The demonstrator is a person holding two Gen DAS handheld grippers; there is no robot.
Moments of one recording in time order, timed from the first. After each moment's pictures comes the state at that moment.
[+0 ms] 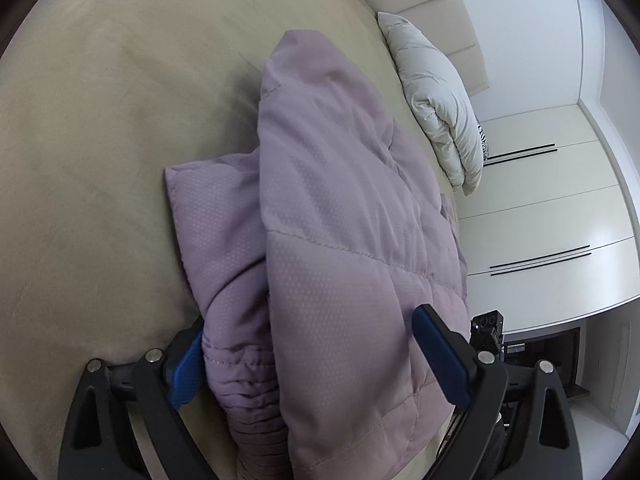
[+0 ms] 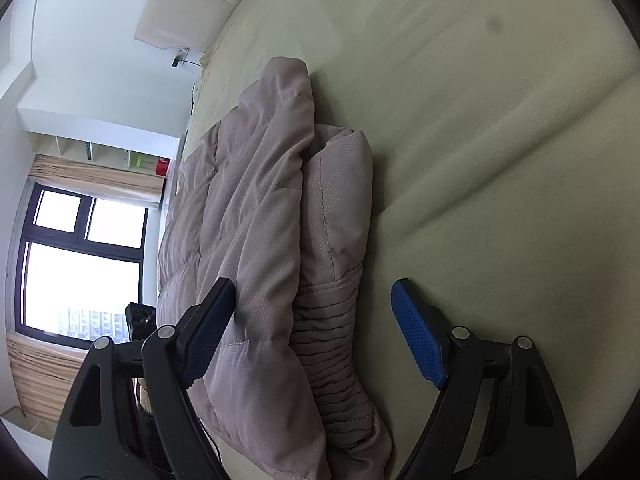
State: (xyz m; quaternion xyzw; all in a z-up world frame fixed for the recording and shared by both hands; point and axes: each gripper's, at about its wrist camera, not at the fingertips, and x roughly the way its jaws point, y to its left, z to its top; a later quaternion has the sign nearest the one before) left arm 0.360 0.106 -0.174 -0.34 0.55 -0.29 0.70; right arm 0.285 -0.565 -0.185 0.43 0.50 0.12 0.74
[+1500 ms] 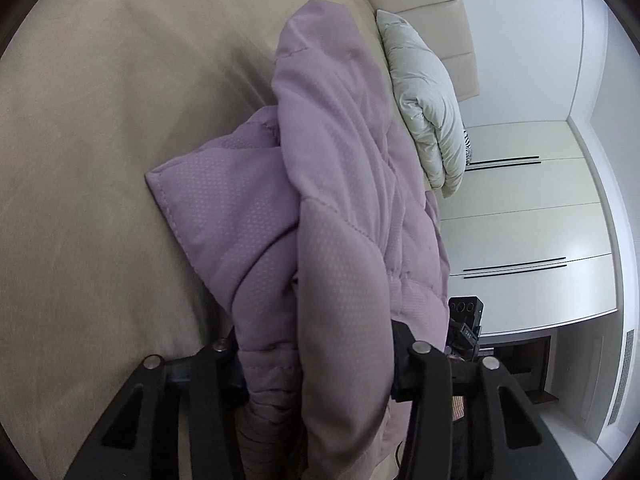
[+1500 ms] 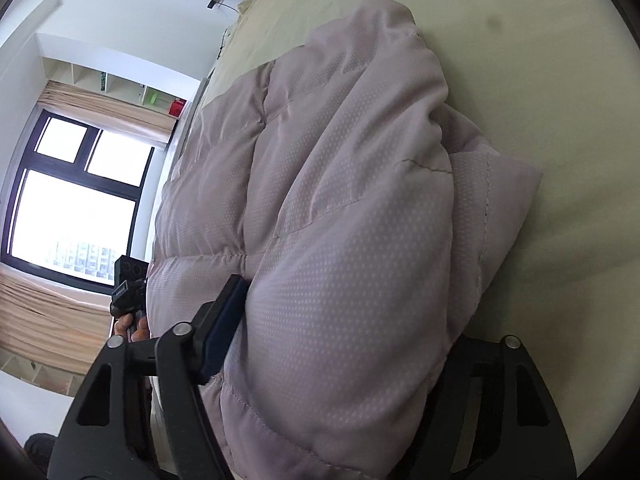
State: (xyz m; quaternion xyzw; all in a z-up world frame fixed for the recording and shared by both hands) left arm 0.350 0.110 -0.181 -0.39 0.55 -0.31 0.67; right arm 0.333 -0.487 -0.169 0.34 0.52 0.20 0.76
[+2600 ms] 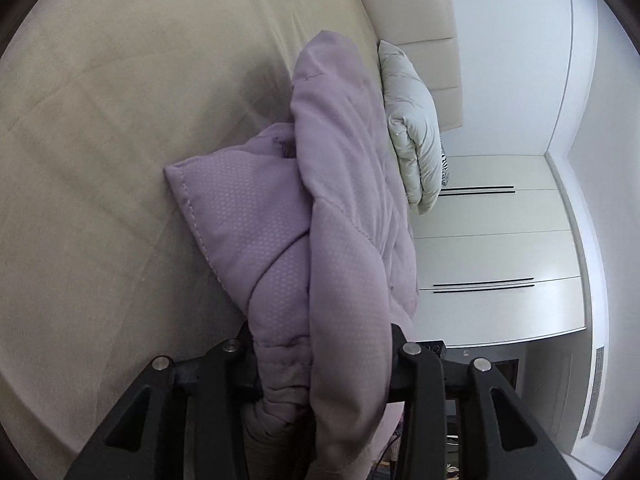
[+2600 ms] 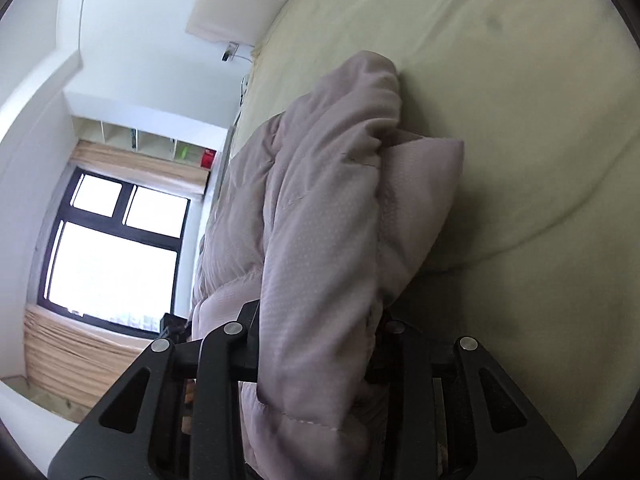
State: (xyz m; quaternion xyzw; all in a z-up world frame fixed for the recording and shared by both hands) left arm 0.195 0.217 -0.197 -0.45 0.52 -0.30 0.66; right arm 0.143 -0.398 -0.160 0.46 0.43 0.18 0.76
